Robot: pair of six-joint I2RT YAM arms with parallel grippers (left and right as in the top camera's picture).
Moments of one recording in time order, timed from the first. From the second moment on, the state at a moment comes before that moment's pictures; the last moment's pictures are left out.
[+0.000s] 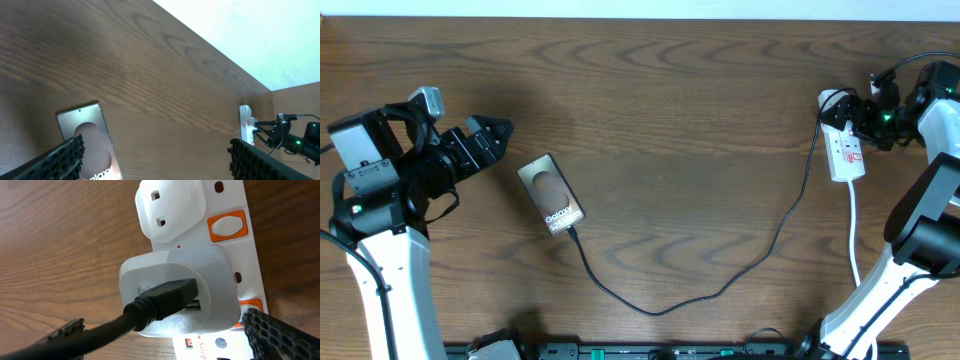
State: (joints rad) left arm 0.38 1.20 1.12 -0.73 0.71 -0.28; right arm -0.43 2.19 1.68 -0.82 -0.54 -0.11
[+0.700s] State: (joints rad) left arm 0.38 1.20 1.12 -0.73 0.71 -0.28; right arm -0.43 2.19 1.69 -0.81 -0.58 -0.05
